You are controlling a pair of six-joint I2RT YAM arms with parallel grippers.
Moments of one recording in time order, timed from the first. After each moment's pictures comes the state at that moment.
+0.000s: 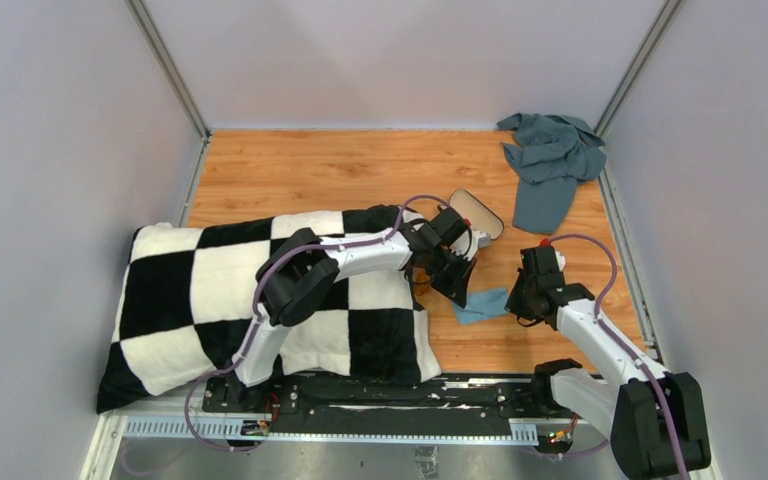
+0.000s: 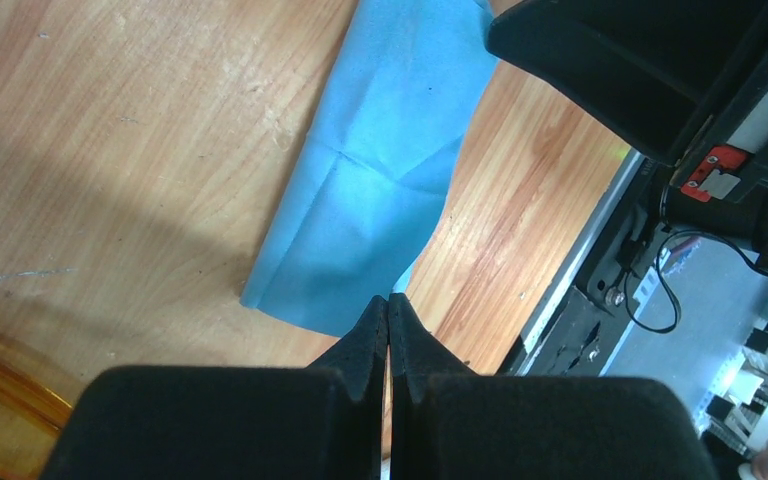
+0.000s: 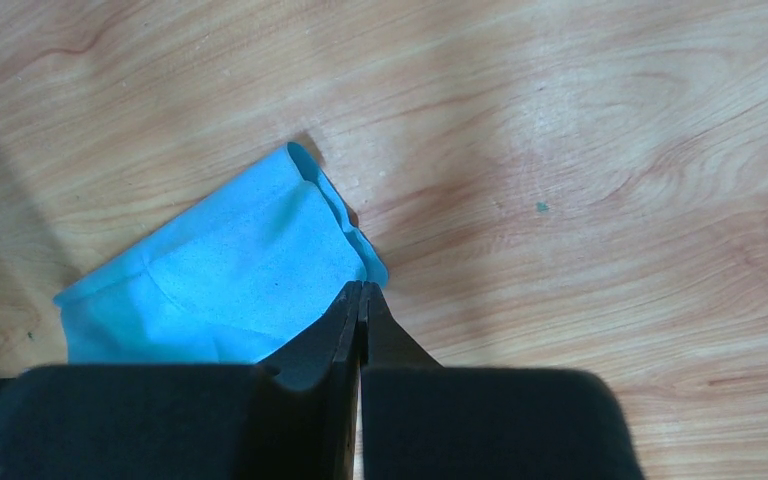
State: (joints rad) left arm -0.96 2.12 1.53 -0.38 0.51 -0.35; right arm 0.20 0.98 0.44 -0.51 0.11 0.56
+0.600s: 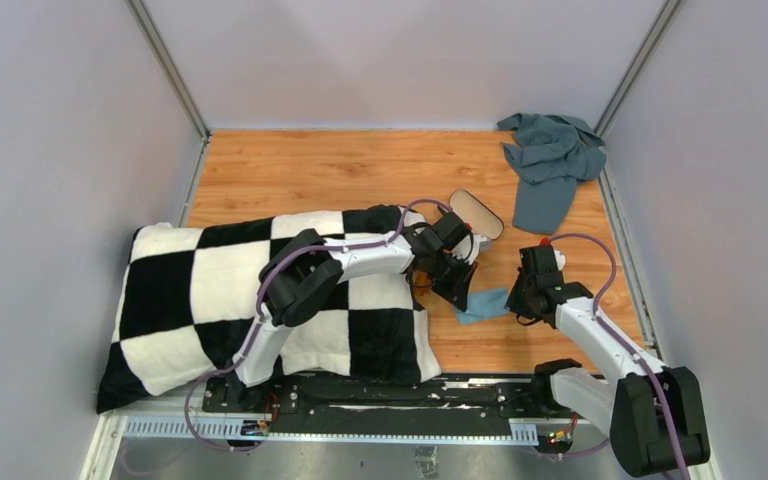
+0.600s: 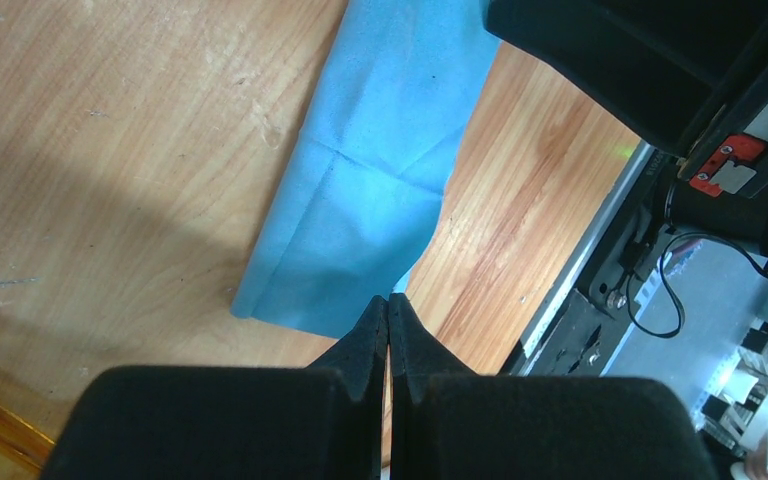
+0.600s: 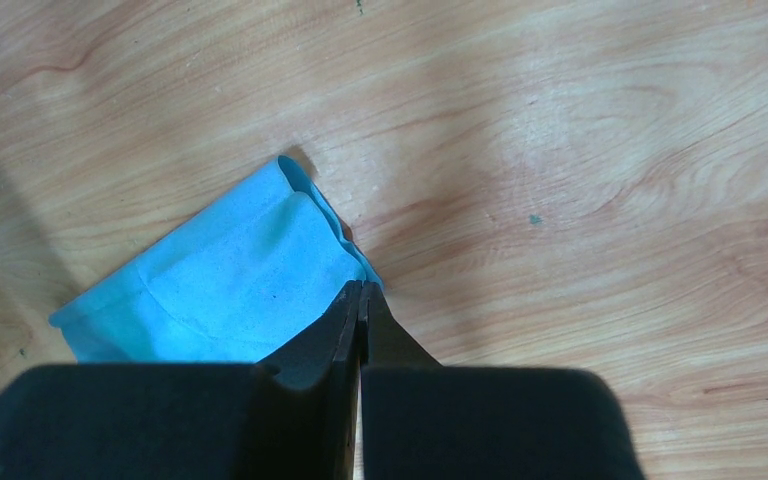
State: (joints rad) left arm -0.97 2.14 1.53 -0.36 0.51 -0.37; right arm 0.20 1.00 0.44 -0.48 0.13 0.57
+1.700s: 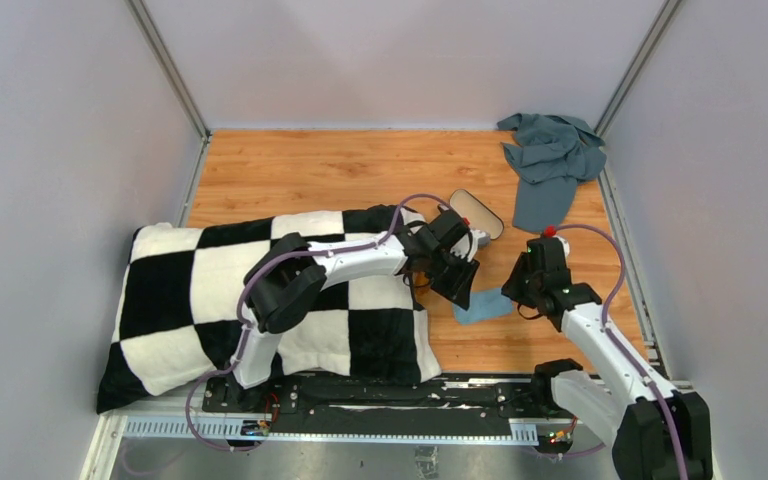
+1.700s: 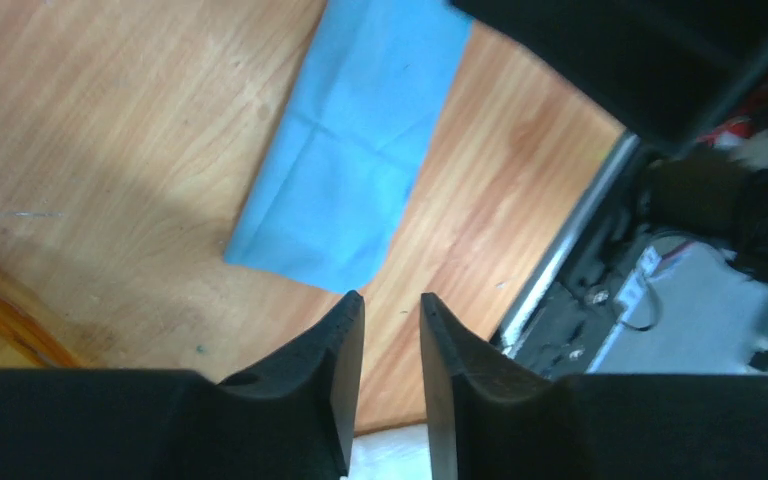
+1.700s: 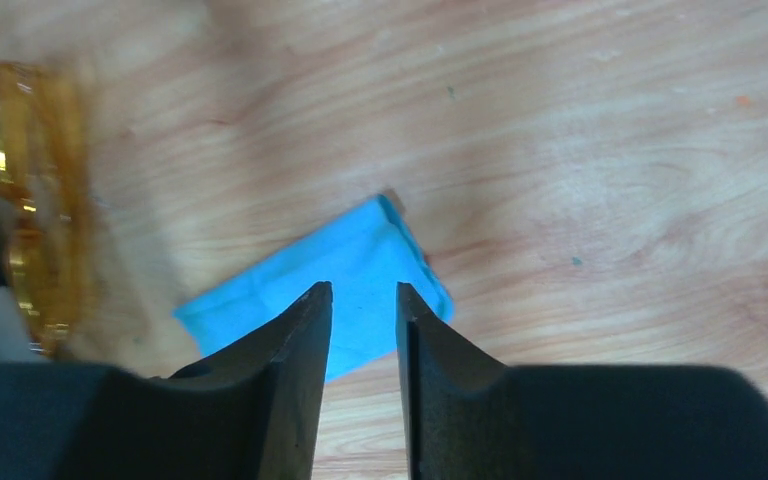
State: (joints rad) left arm -0.99 2.06 1.49 -0.40 0.43 -0.38; right arm 0.20 0.91 0.47 -0.46 0.10 0.56
